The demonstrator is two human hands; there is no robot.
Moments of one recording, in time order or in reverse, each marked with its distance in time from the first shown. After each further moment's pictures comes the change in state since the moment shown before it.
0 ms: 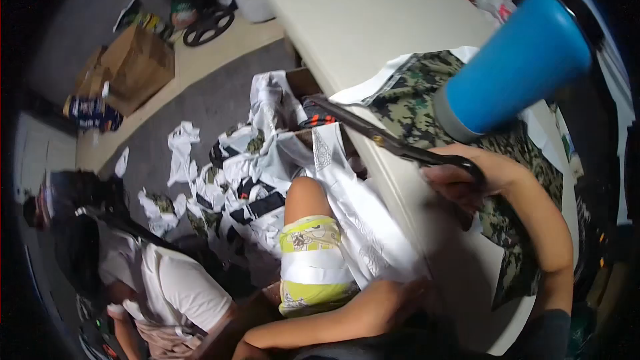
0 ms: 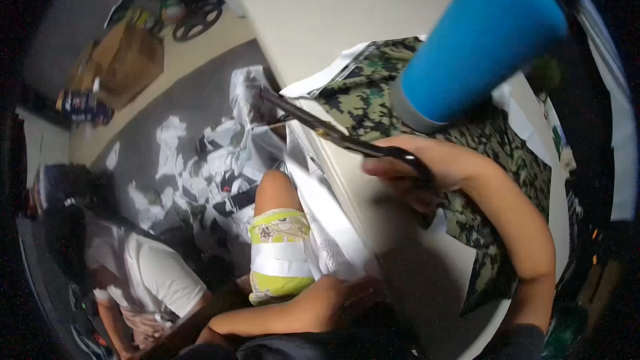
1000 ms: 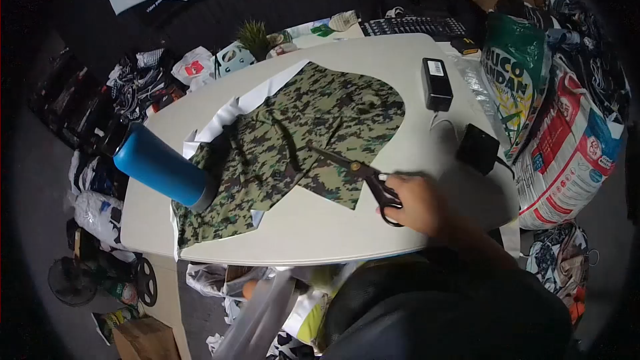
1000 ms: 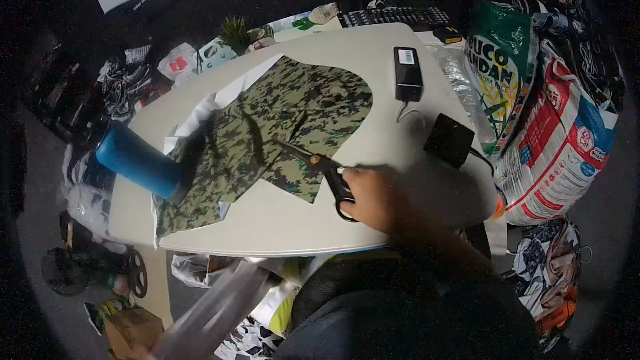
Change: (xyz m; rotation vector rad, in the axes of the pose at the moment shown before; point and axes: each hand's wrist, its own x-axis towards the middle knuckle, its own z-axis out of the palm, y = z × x) left_hand 0.016 0.116 0.029 1.999 -0.704 1.432; right_hand -0.193 0.317 0.138 -0.273 1.662 -0.064
